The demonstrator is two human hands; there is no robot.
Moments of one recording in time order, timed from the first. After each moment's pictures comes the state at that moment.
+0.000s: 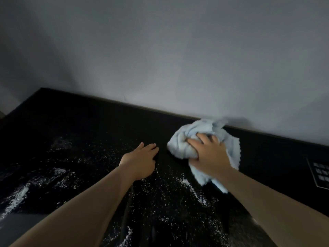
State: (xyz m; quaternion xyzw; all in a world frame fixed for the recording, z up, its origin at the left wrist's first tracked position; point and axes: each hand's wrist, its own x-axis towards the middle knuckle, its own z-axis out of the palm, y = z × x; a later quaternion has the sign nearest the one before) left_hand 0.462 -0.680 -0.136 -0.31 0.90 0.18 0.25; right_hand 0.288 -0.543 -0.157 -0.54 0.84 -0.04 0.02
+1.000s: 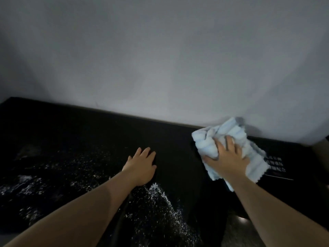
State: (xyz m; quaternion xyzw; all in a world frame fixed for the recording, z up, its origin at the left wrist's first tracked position) left_hand 0.403 -0.615 -0.148 -0.29 0.92 0.17 0.22; right_hand 0.218 -0.436 -0.146 -0.27 0.96 -0.04 0.03
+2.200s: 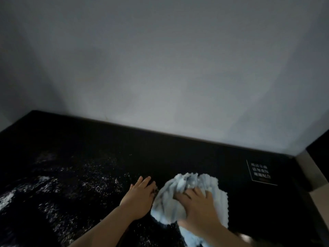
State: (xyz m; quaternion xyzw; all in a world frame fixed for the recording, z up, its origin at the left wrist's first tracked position) left_hand 0.461 -0.553 -0.150 -0.29 0.92 0.19 0.18; right_hand 0.338 -0.390 -0.148 -0.54 0.83 -0.07 0.07
